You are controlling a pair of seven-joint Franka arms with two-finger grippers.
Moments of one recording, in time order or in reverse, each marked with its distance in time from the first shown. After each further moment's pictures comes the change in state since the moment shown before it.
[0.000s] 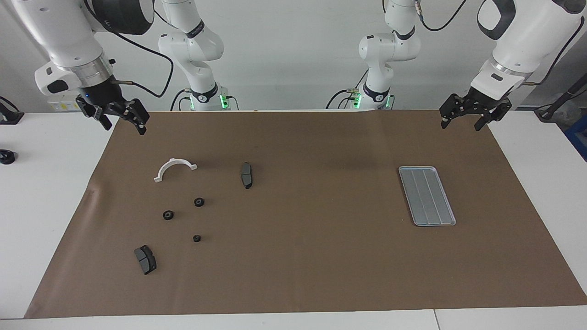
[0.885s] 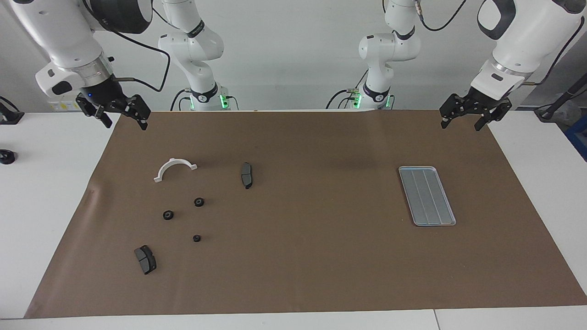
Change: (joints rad) left arm 0.000 0.000 0.001 0.000 0.000 0.000 0.000; right arm 0.025 -0.004 -0.029 0.004 0.000 -0.059 -0.107
